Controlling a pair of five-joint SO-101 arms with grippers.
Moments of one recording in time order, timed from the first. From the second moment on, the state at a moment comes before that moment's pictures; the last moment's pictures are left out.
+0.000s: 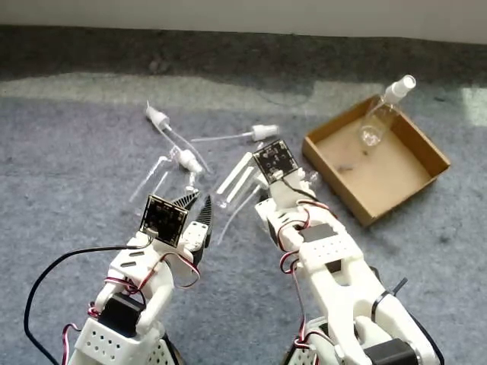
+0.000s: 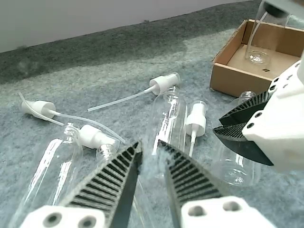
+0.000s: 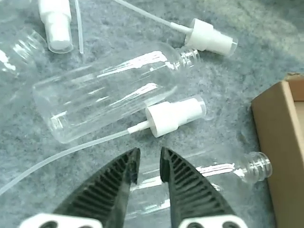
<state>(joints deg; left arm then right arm) 18.1 -104.0 95.9 37.2 5.6 -22.0 -29.0 66.9 15.8 16.0</state>
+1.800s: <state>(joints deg) 18.1 -104.0 95.9 37.2 5.6 -17.5 -52.5 46.7 67.6 17.8</state>
